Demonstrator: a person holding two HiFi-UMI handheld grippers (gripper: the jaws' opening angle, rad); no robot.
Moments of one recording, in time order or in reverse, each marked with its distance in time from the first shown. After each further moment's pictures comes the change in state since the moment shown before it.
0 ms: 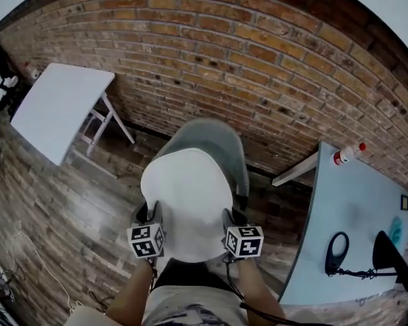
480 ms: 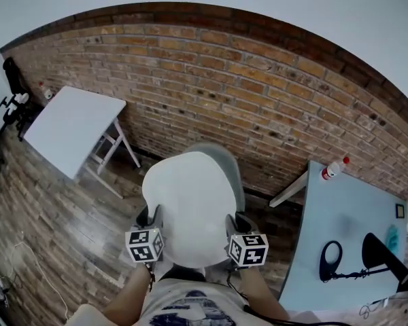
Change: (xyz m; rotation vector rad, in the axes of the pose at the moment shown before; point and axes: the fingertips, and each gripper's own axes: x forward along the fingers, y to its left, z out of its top) left arm -0.074 -0.025 0.090 0.032 -0.148 -0.046; right arm -0.092 0.032 0.078 -0.055 -0.157 0.012
